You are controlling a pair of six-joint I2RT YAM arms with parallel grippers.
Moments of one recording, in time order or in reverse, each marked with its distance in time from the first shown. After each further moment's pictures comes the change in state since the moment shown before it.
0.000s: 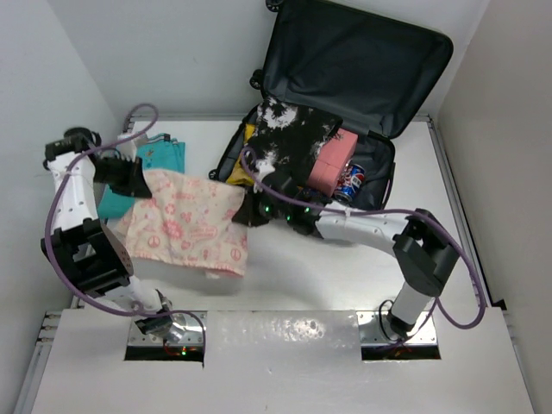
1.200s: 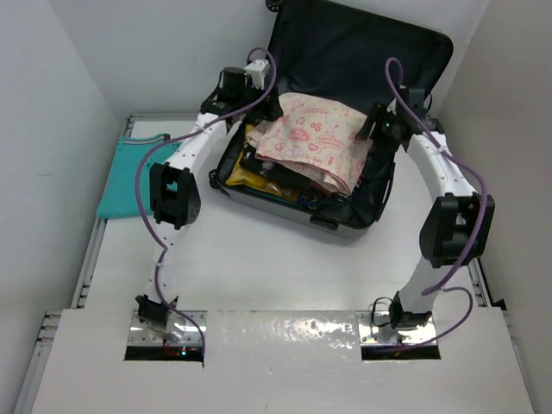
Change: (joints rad) left arm -0.756 0.817 0.875 0.879 -0.265 -0.845; right arm -0.913 0.072 0.444 -0.612 -0.019 -0.235
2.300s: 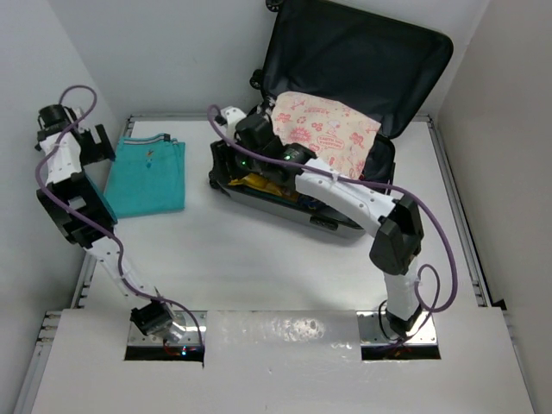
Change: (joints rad) left arm 0.866 -0.250 -0.353 -0.361 -0.245 0.195; right arm 0.836 0.180 0.333 0.123 0.087 -0.159
